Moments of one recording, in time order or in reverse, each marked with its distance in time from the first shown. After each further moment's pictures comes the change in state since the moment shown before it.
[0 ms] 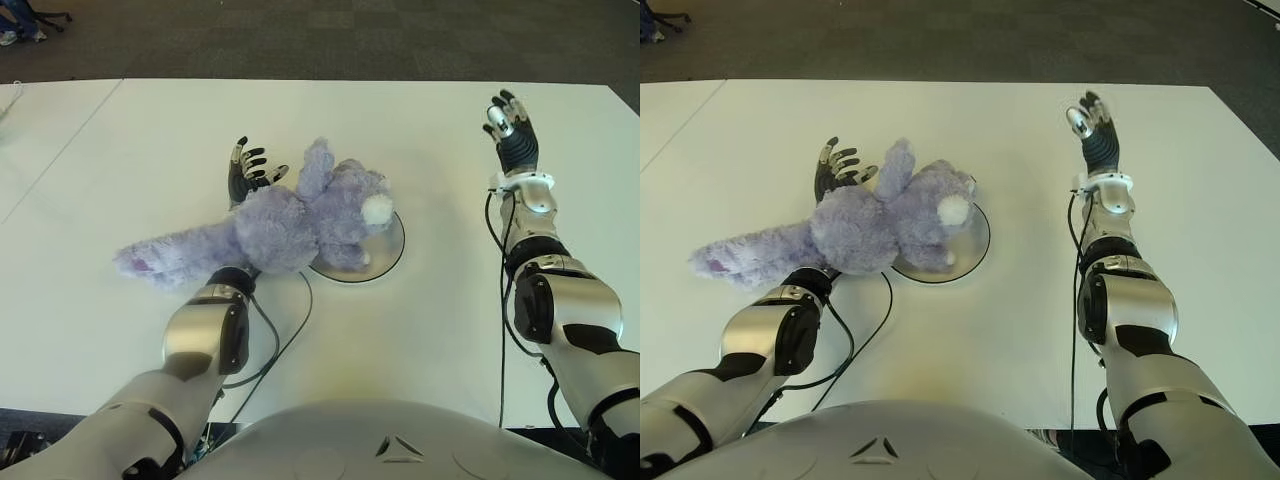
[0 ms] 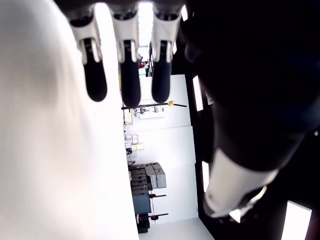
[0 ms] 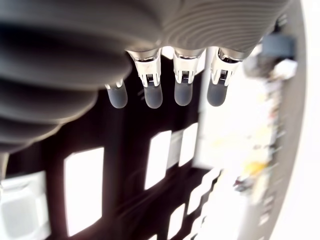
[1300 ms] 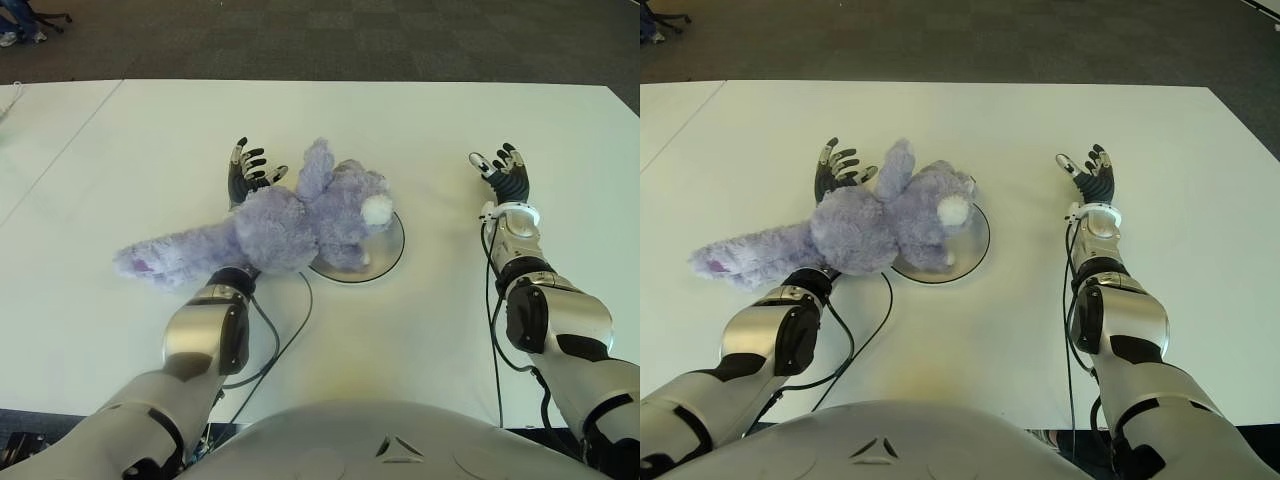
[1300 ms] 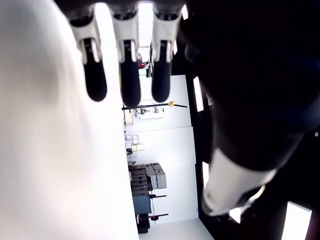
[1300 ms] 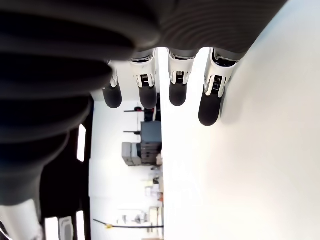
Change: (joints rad) left arm 0.001 0.000 0.001 0.000 0.000 0.002 0.000; right arm 0.061 0.058 -0.062 0.054 -0.147 0.097 -0.258
